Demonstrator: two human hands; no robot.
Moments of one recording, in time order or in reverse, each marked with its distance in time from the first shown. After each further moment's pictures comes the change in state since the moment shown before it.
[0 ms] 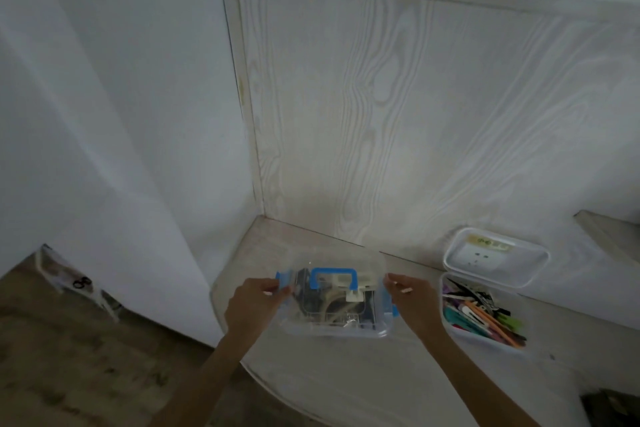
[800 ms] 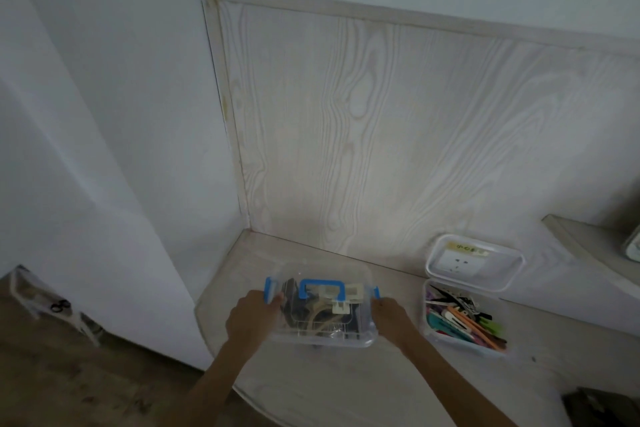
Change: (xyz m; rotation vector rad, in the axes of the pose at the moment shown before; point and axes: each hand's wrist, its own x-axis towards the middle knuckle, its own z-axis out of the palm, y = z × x) left_hand 0.006 0.020 0.017 0.141 -0.064 -0.057; right_hand -0.005 -0.011 0.007 -0.027 -0.319 0.358
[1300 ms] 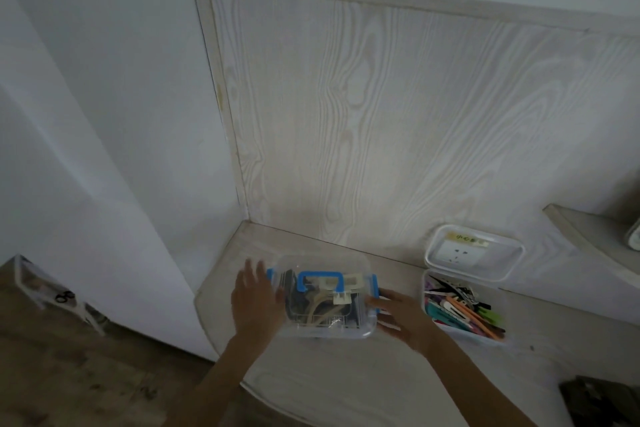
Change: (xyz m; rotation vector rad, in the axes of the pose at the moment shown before) left_hand -0.014 0.005 0.012 0.178 0.277 0.232; right_hand -0.013 0.020 -0.018 0.761 -0.211 0.107
